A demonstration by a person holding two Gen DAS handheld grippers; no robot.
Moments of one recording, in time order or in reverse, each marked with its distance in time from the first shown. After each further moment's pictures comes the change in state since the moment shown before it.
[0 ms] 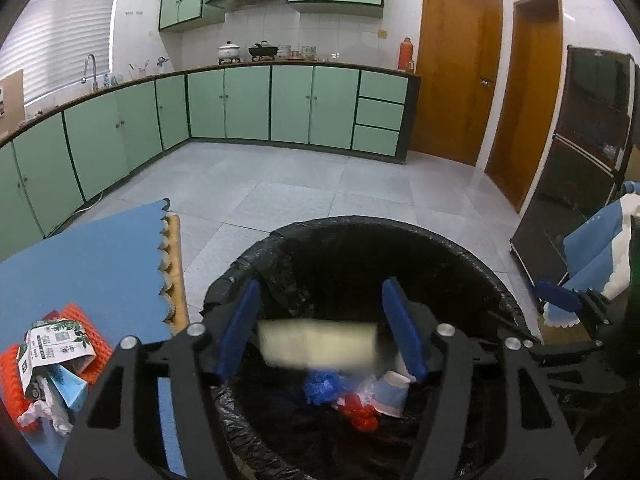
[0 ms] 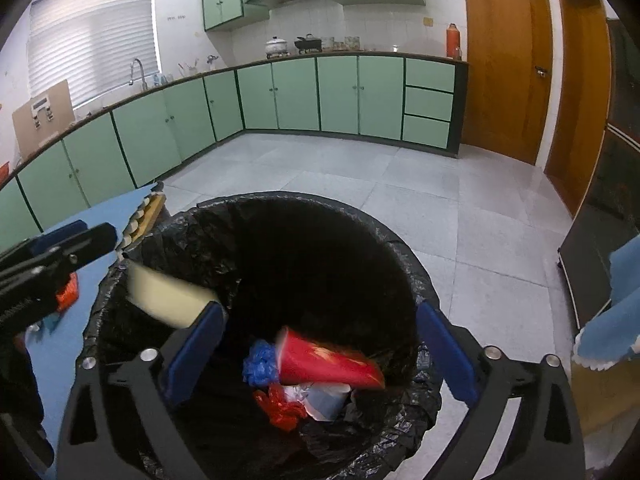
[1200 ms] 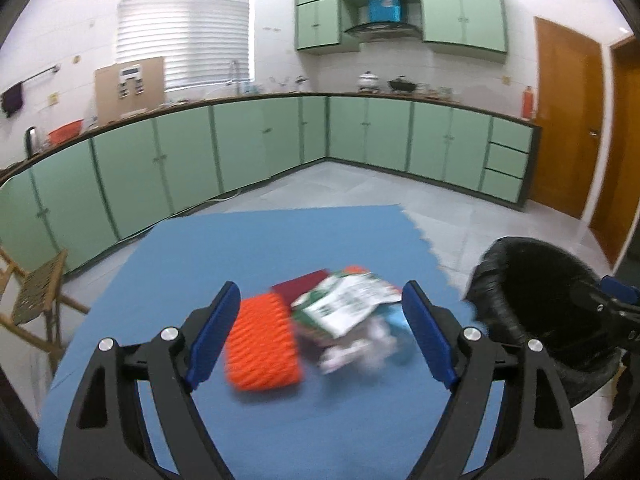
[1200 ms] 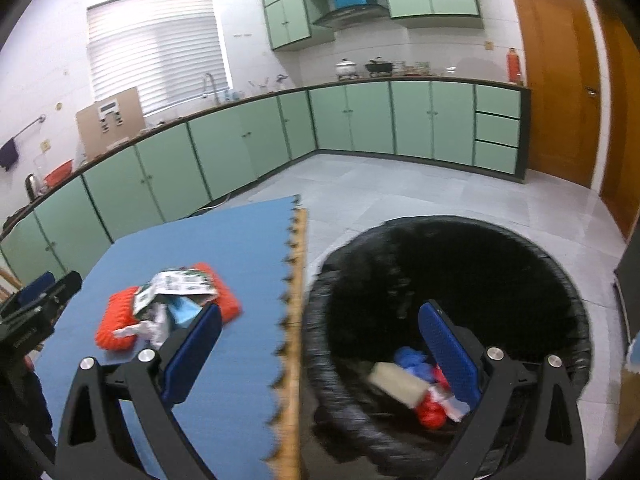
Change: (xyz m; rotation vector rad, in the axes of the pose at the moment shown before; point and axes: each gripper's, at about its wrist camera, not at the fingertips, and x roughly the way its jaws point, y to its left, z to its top) left arm -0.184 0.199 -0.063 -0.182 -0.114 0.432; right arm -0.058 0.193 -0.012 -0.059 -0.082 0.226
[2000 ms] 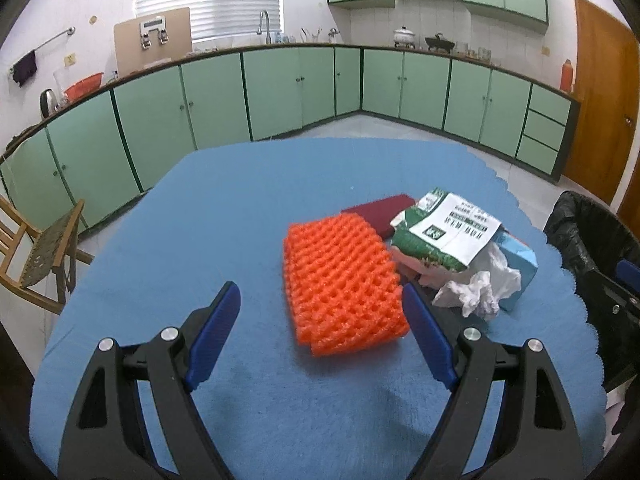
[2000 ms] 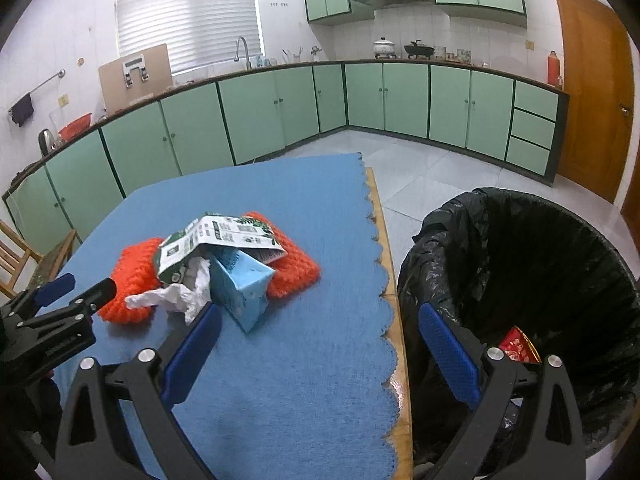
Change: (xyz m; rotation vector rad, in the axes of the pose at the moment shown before) left arm 0.060 0.054 -0.049 -0.044 0.175 0.087; right arm 0.059 0.077 -0.036 -0.102 0.085 0.039
